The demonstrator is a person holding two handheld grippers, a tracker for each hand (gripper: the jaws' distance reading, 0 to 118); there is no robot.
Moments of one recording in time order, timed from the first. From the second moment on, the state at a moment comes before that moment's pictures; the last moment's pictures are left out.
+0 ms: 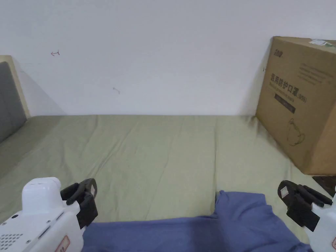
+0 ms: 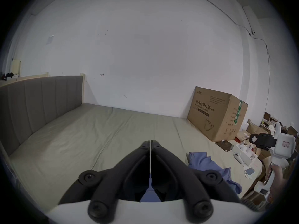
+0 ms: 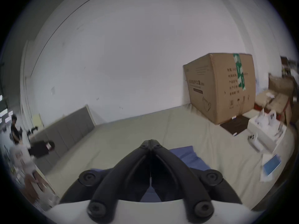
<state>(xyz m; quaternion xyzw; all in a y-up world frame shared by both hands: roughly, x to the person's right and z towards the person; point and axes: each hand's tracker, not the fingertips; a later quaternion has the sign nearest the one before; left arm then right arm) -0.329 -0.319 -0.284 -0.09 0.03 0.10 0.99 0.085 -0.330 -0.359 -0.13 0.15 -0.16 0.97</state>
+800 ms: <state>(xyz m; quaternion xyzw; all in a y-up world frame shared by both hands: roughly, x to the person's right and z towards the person) -0.472 -0.542 -0.516 -0.53 0.01 0.11 0.84 0.104 -0.384 -0.444 -0.26 0.19 -0.15 0.94</state>
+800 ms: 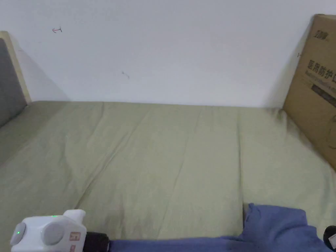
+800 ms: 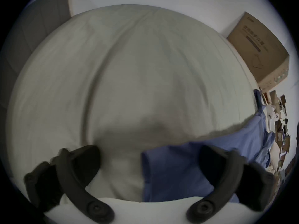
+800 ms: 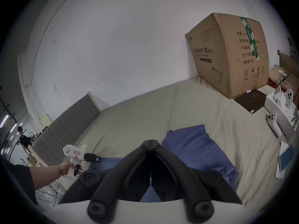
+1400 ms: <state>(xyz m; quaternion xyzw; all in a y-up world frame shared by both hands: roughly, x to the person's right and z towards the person) -0.438 -0.436 -0.462 -0.44 -0.03 0.06 0.90 0.139 -0.525 -0.712 -0.57 0.04 -0.10 0.81</state>
